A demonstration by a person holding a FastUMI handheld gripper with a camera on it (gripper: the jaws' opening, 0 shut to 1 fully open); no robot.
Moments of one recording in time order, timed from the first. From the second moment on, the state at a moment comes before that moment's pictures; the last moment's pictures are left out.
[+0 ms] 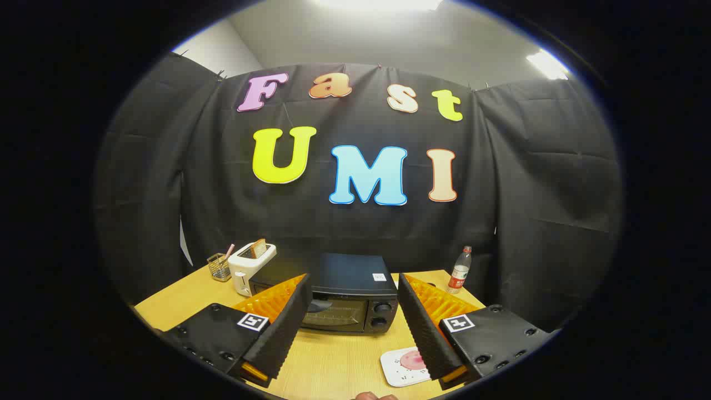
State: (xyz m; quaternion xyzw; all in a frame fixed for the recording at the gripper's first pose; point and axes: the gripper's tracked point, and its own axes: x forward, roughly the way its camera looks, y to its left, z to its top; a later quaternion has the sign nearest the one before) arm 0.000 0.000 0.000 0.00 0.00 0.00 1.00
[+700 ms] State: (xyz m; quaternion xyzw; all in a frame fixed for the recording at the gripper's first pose) arm 0.000 0.000 -0.006 0.01 0.01 0.01 1.00
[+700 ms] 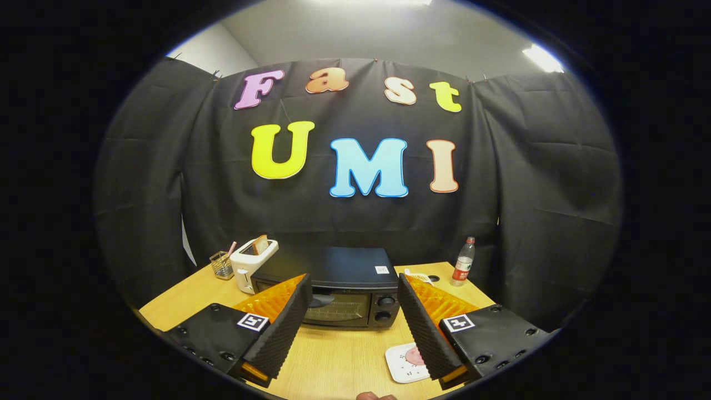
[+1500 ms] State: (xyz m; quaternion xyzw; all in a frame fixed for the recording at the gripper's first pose) arm 0.028 0.042 0.001 -0.01 0.04 0.04 1.00
